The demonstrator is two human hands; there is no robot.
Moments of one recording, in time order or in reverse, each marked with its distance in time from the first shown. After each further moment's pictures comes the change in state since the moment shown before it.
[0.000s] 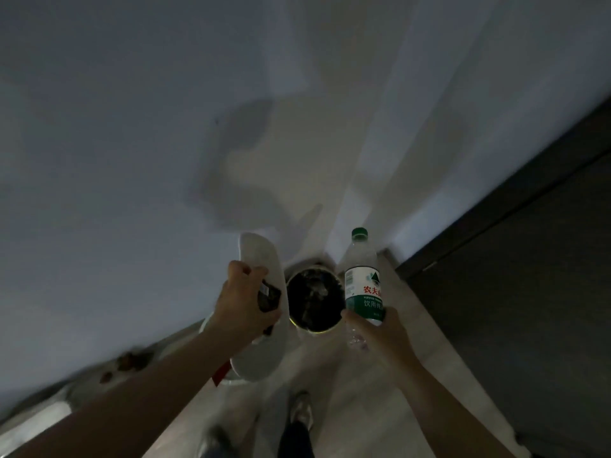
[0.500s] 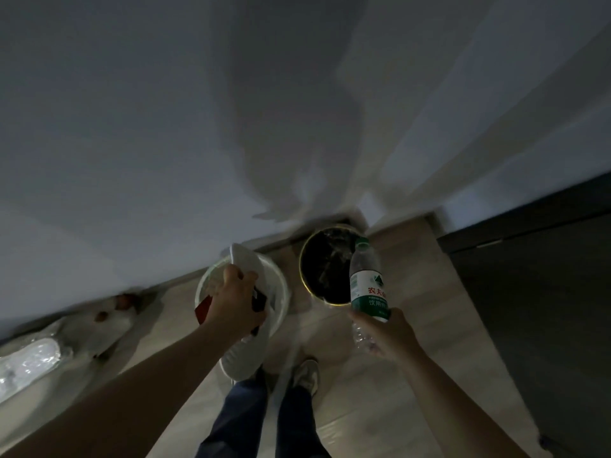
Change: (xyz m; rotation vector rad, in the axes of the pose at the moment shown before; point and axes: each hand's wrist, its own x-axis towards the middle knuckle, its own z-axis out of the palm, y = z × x) left_hand 0.068 -0.137 0.153 0.218 -0.231 -0.253; right_hand 0.166 0.110 0.053 -0.126 -0.101 0.349
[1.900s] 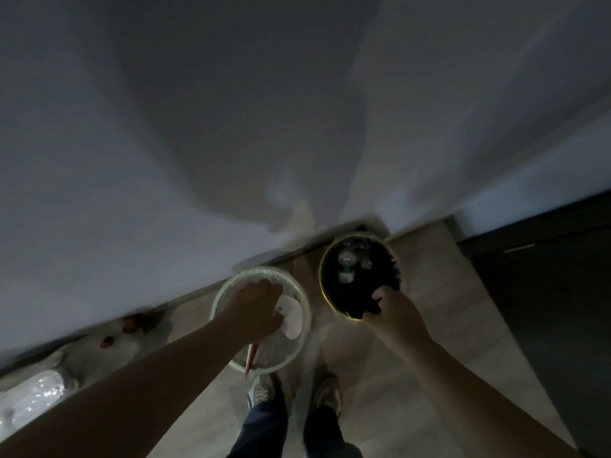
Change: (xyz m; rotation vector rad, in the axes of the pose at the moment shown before) left_hand 0.054 -0.040 -0.020 0.263 -0.145 0.290; right_hand 0.030 -0.051 0.068 -0.857 0.137 -0.400
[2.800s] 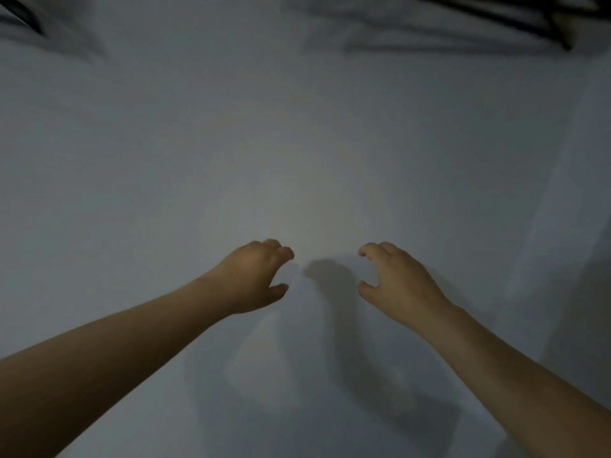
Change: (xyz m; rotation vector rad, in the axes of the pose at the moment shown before) left_hand -0.433 0.147 -0.451 0.337 1.041 -0.219; right_hand -0.379 -0.231 -0.447 -0.312 0.806 -1.243
